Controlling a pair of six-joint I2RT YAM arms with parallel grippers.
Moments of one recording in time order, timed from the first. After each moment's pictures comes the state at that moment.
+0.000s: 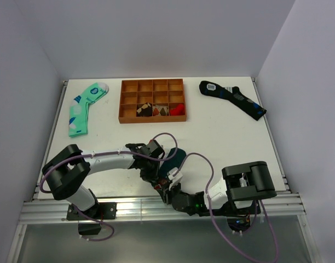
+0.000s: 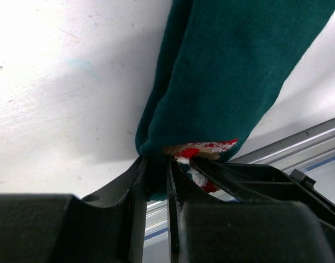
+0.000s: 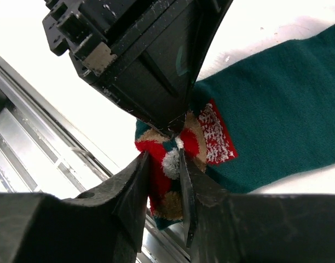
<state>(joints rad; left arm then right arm) -0.98 1.58 0.84 -0.51 0.15 -0.80 1.62 1.65 0.27 0.87 0.77 0.66</state>
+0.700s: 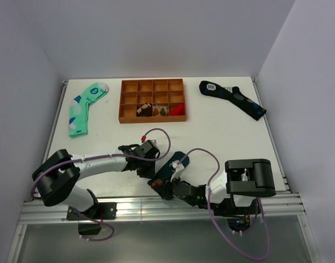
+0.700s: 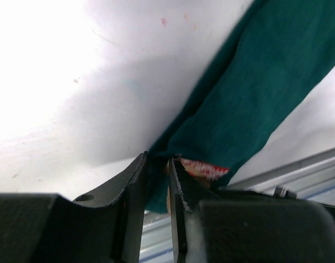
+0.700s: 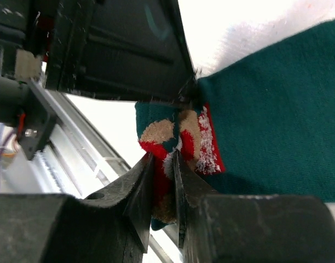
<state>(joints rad) -0.96 1.48 0.77 -0.46 0.03 -0.87 1.47 1.63 0.24 0.92 0.49 0.88</state>
